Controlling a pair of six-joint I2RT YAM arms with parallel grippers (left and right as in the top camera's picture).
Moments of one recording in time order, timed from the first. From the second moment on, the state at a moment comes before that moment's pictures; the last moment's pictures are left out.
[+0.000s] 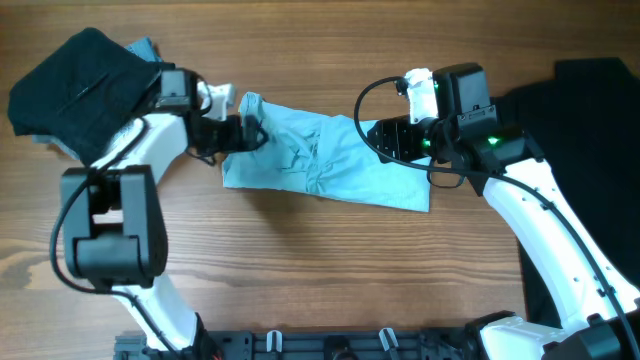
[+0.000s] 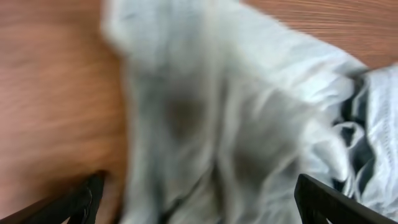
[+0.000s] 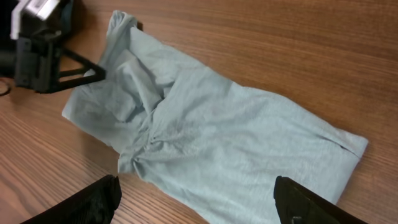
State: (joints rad) left arm -0.01 1.96 1.20 -0.49 0.49 -0.04; right arm 0.30 1.44 1.18 -0.68 -0.28 0.10
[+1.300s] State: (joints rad) left arm -0.68 2.05 1.81 -1.16 0.07 -0.22; right arm 0.06 1.44 1.18 -0.80 -0.24 0.11
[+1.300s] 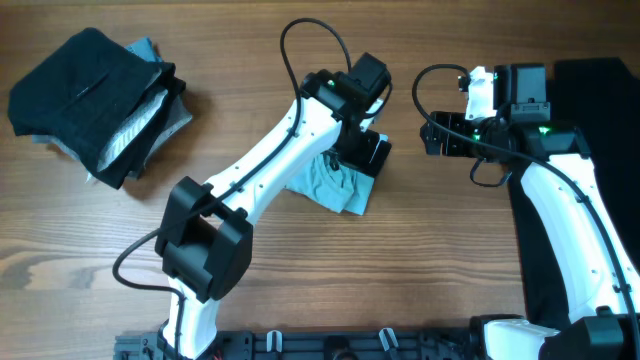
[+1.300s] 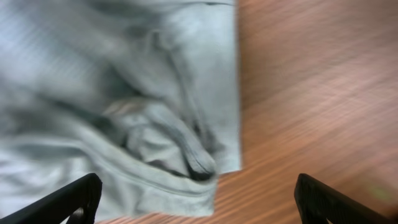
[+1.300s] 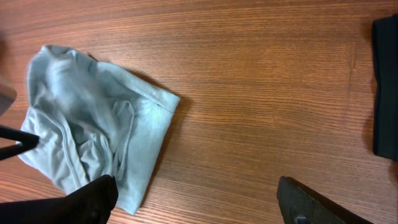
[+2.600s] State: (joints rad) left arm -0.14 2.01 1.89 -1.24 0.13 -0.27; right arm 0.35 1.94 1.18 -0.08 -0.59 0.50
